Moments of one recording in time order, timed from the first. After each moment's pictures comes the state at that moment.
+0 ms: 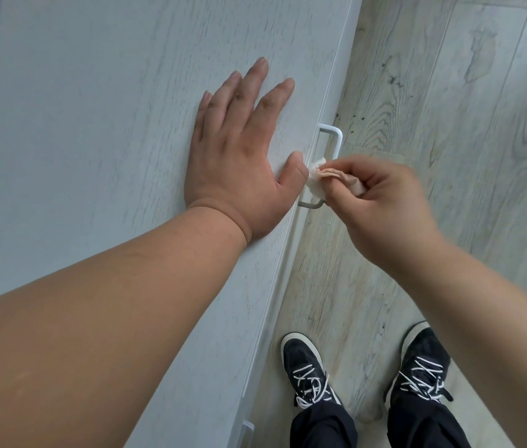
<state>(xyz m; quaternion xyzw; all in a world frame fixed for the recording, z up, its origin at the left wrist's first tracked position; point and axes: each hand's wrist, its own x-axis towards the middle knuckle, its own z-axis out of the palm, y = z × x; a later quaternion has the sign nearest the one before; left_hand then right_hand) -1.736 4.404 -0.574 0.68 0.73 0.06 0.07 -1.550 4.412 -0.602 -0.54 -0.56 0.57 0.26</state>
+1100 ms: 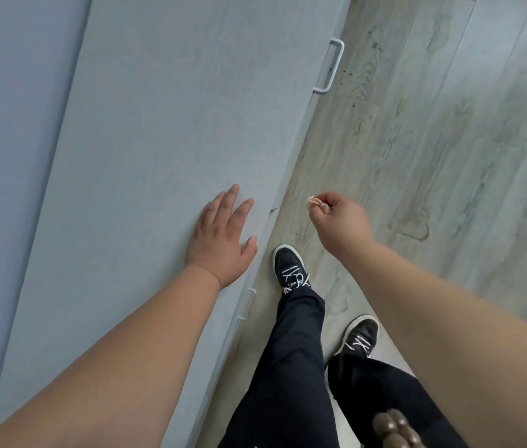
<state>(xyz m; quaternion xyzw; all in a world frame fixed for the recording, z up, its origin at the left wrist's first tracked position) -1.738 4.063 -0.523 0.62 0.74 -0.06 0.23 -1.520 4.177 -0.545 -0.65 -0.56 0.51 0.04</state>
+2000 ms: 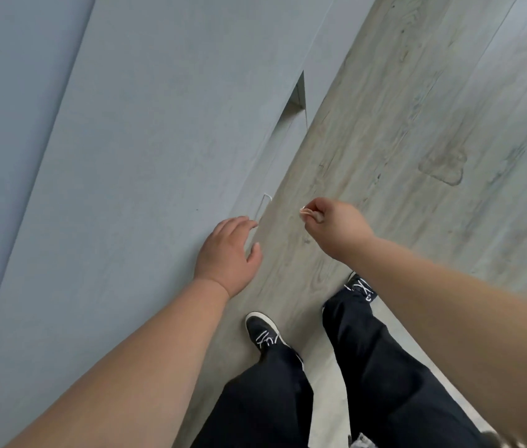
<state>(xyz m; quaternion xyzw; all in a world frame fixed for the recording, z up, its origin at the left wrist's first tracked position) -1.627 3.792 -0.504 0.49 0.82 0.01 0.30 -1.449 3.947 -0.539 -0.49 -0.71 0.50 -0.08</state>
